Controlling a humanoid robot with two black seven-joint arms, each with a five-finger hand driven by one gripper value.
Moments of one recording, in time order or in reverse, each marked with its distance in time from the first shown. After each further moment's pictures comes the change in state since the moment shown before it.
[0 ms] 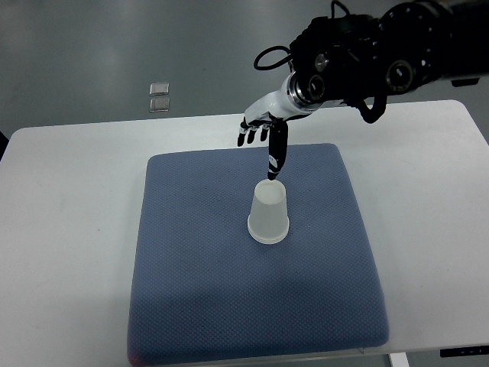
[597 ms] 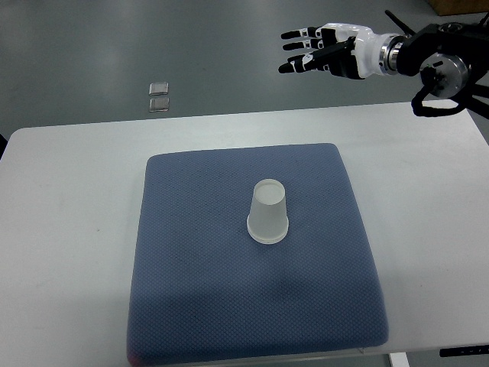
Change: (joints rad) left arm -0.001 0.000 -0.002 -0.004 0.000 -0.001 0.000; right arm -0.683 -0.352 0.810 -0.272 0.242 -0.154 0.080
